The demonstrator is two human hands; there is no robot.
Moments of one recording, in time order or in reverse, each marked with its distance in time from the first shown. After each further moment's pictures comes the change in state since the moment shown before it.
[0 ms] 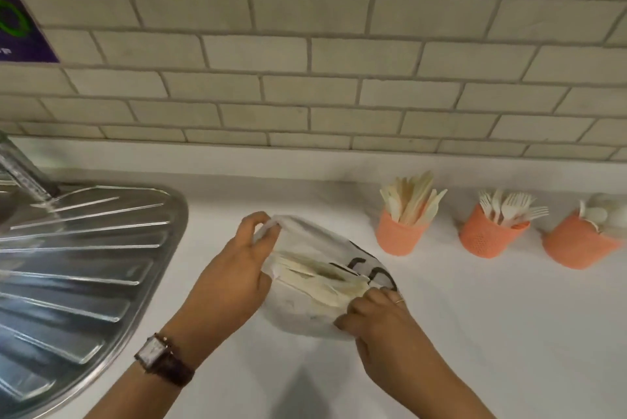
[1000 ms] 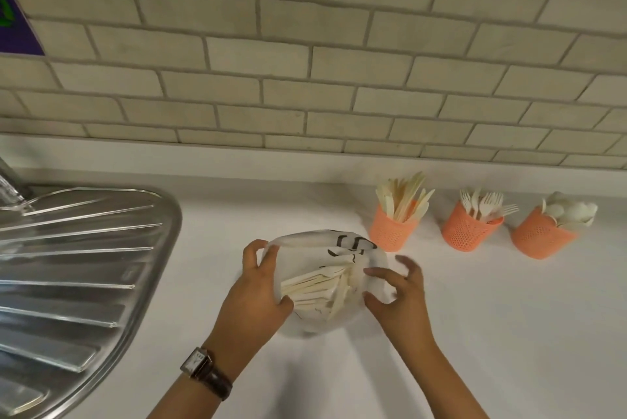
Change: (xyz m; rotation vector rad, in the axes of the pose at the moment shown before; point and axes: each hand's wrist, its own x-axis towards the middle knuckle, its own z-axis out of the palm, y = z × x) left_hand -0.028 -0.005 0.023 -0.221 -0.084 -0.212; right_hand 0.013 -0.013 0.003 0.516 0.424 0.703
